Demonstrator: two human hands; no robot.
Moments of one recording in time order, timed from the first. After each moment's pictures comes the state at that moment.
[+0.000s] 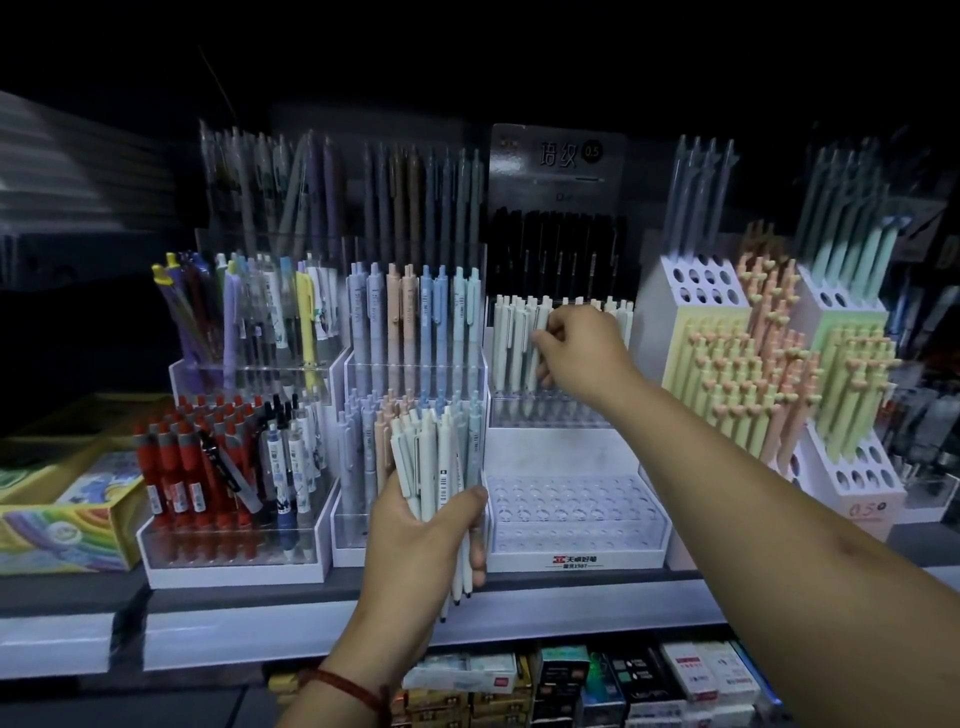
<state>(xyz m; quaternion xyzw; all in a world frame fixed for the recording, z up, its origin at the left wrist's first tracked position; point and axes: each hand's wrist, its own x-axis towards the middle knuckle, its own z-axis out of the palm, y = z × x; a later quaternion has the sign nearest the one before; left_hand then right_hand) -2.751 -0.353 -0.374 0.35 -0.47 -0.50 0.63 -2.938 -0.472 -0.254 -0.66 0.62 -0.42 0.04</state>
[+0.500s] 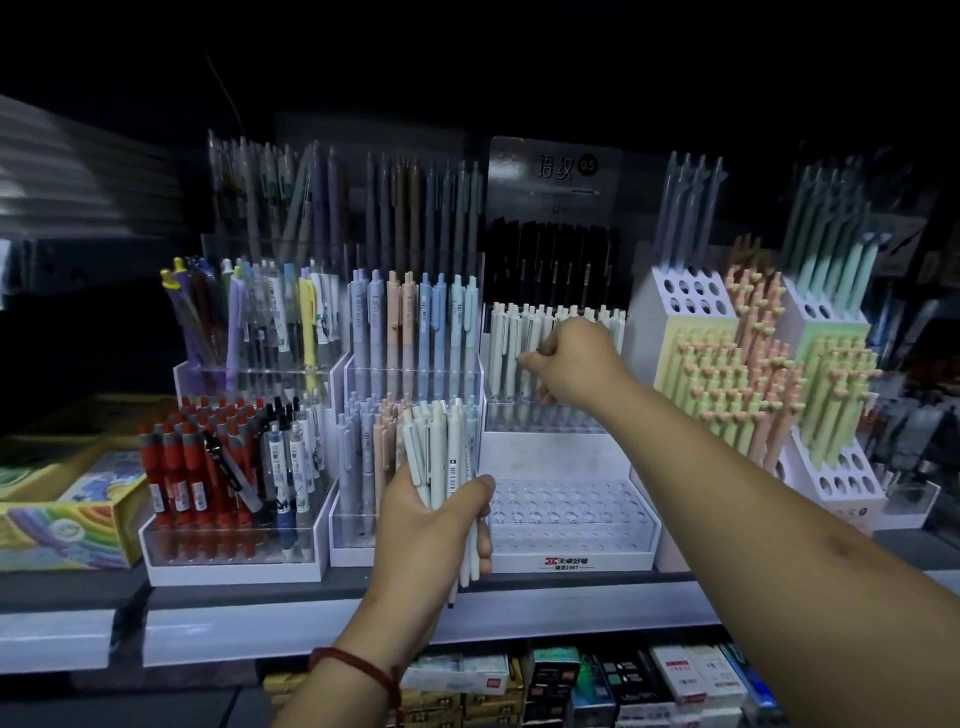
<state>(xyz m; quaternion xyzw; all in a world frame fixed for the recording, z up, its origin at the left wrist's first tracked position) -2.761 -0.351 -0.364 0.33 -0.49 -0.49 0.64 -2.935 -0.462 -0.249 -0.66 0.67 -0.34 0.02</state>
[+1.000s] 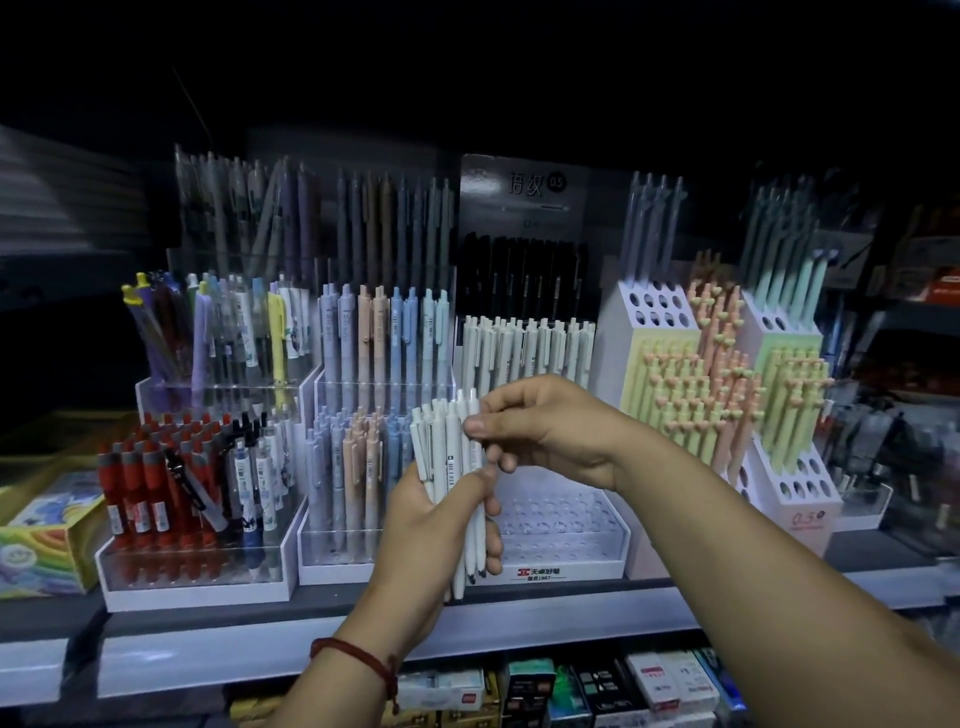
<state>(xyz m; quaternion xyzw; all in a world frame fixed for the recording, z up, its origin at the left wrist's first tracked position) -2.784 -0.355 -0.351 0.27 -0.50 -0.57 0.60 -2.931 -0.382 -0.256 -0.64 0.43 -0.38 0.51</state>
